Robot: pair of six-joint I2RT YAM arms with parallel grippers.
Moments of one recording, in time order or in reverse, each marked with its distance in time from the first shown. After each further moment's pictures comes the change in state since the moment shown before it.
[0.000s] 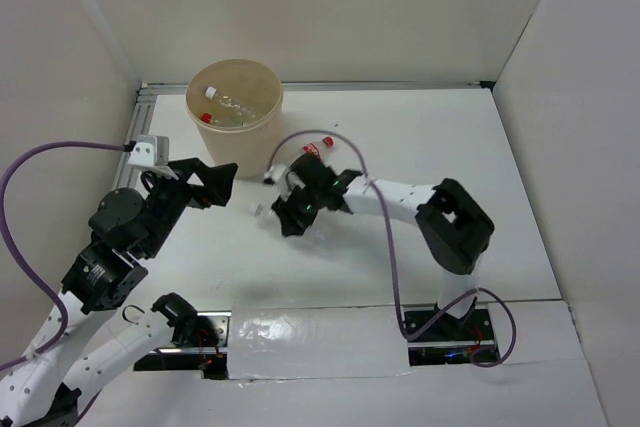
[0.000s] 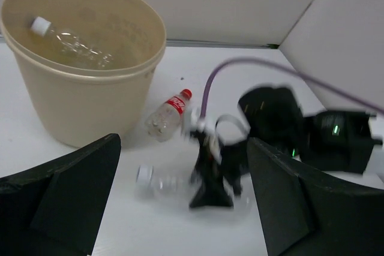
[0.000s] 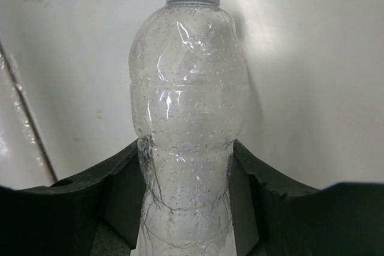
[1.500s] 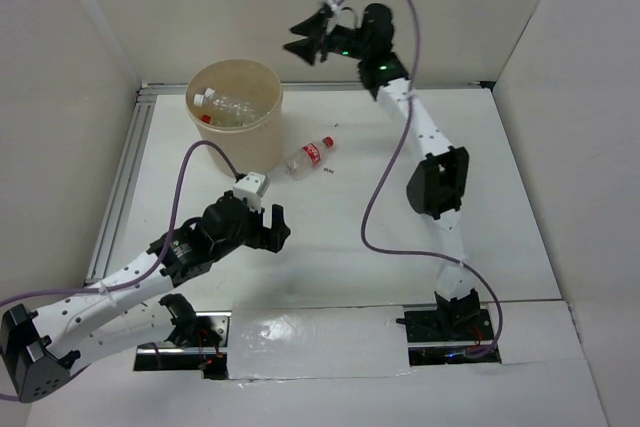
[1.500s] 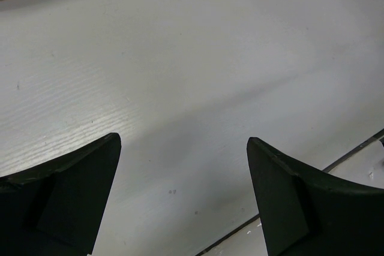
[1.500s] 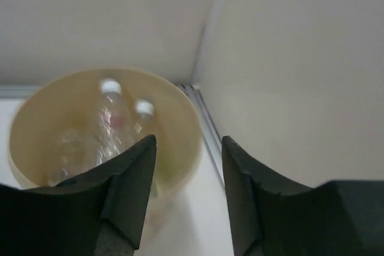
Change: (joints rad) left arm -0.232 0.254 -0.307 0.018 0.082 -0.105; right arm -0.447 0.516 1.254 0.422 -0.459 0.027
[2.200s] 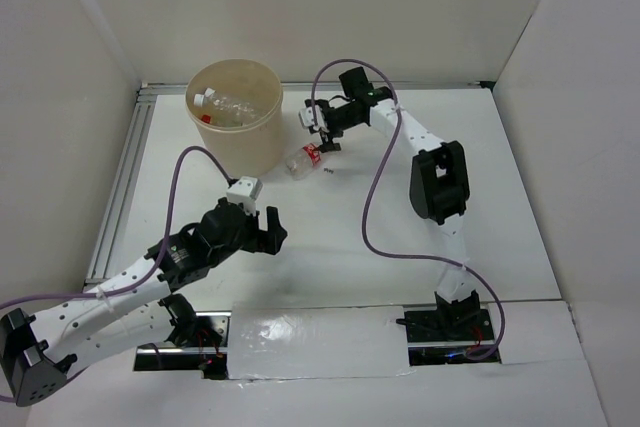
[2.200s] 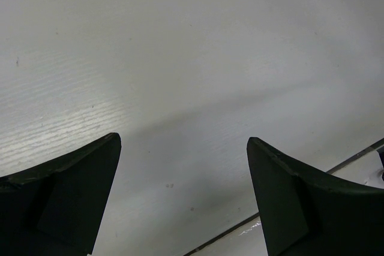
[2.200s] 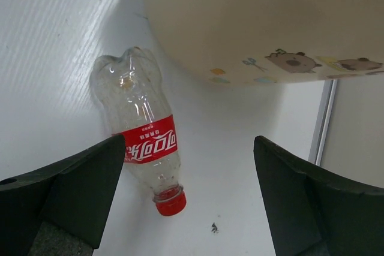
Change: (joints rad) left arm -0.010 -0.046 -0.056 -0.010 -0.050 -0.085; right arm -0.057 -0.117 -0.451 -0.875 -0.016 -1.394
